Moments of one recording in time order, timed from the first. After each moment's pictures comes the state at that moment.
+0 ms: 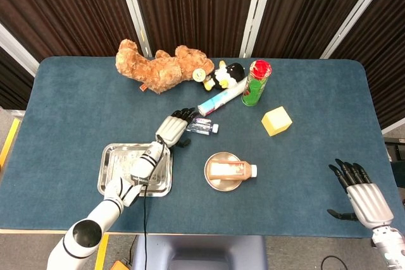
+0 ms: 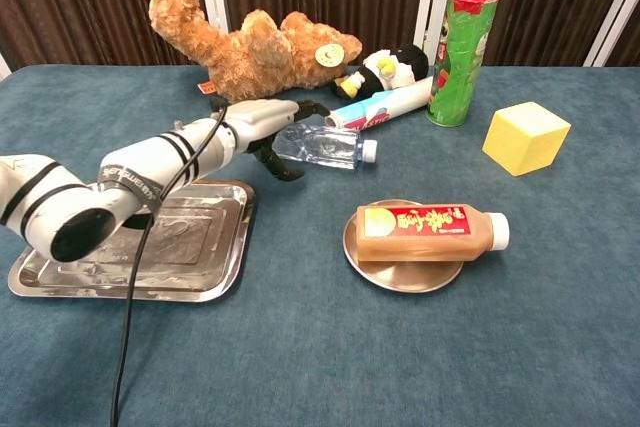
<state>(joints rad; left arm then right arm) -1.11 -2.13 -0.18 -0.29 1.47 0.72 -0.43 0.10 -1.10 -0.05 -1.50 -1.61 1.36 0.03</state>
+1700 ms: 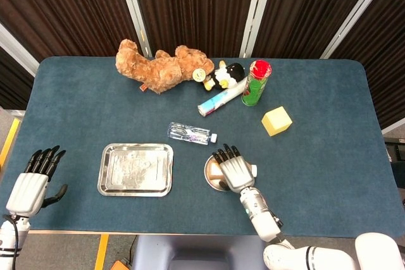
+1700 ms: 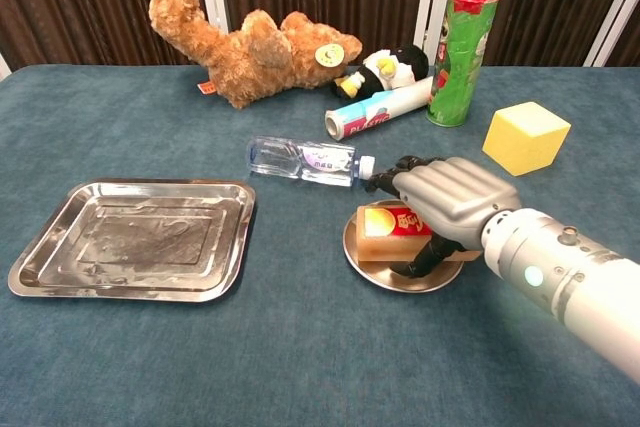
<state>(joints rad) -0.24 -1.23 0.07 -1.43 1.52 1.51 -0.03 0.57 -1.83 0.21 -1.48 -1.09 1.04 -0.90</state>
